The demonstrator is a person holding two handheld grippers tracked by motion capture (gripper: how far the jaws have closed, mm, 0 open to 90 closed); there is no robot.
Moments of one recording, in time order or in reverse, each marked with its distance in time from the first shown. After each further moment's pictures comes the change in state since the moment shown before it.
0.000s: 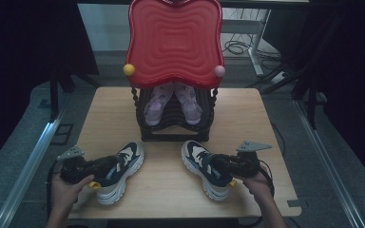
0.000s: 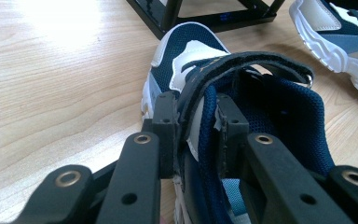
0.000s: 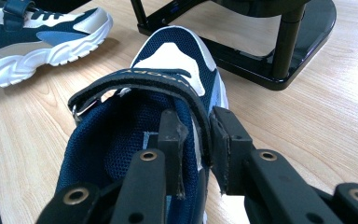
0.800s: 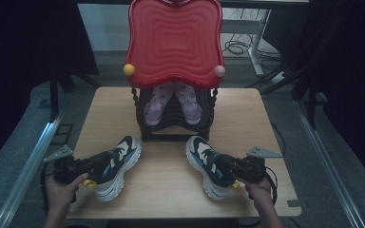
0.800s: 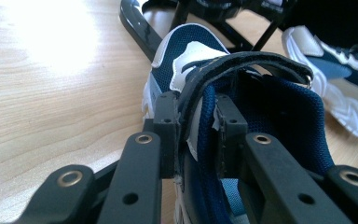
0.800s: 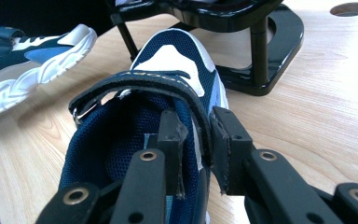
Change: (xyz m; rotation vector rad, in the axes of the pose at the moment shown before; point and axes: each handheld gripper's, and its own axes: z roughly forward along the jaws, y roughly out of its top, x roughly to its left) left arm 0.007 -0.002 -0.018 -0.152 -0.051 -0.076; right arm -0.002 -0.021 -0.014 -0.156 -0.022 0.120
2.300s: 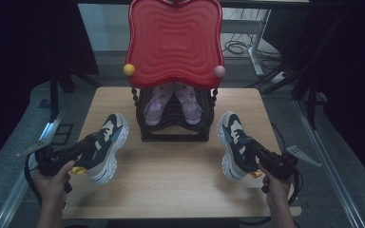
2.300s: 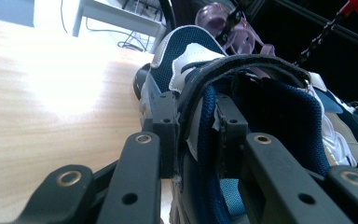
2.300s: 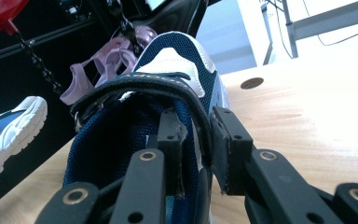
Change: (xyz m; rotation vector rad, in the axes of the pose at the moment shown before) left arm 0.006 0.033 -0.026 -0.227 0.013 -0.083; right arm -0.042 0.004 -0.055 -0.363 -0.129 0.200
